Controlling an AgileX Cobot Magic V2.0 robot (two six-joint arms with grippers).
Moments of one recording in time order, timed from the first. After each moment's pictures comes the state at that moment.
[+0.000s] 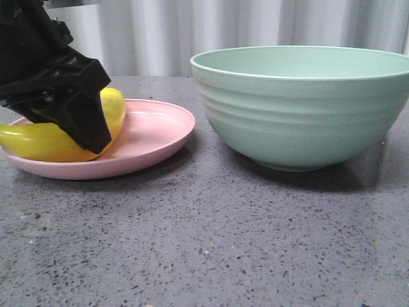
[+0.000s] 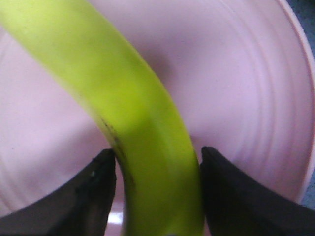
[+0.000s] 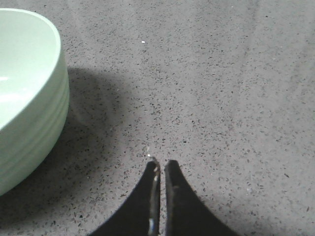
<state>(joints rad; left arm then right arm) -0.56 1.48 -1.03 -0.13 0.73 0.13 -0.04 0.59 -0.34 0.06 0.27 0.00</state>
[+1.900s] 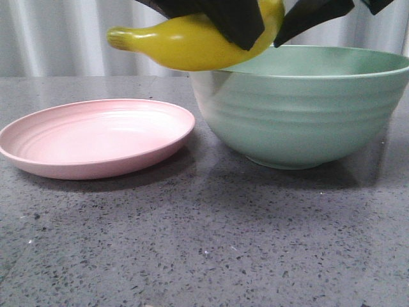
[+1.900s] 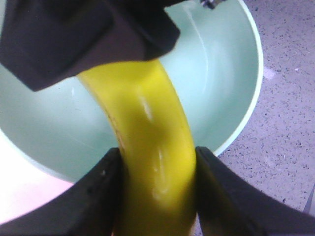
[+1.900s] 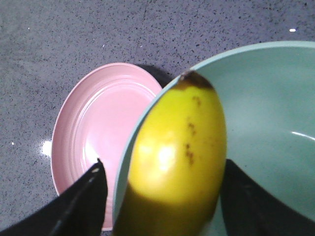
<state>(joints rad) -0.87 1.49 -1.33 -0.23 0.79 0.18 0.30 1.41 -1.20 0.58 0.68 0.00</state>
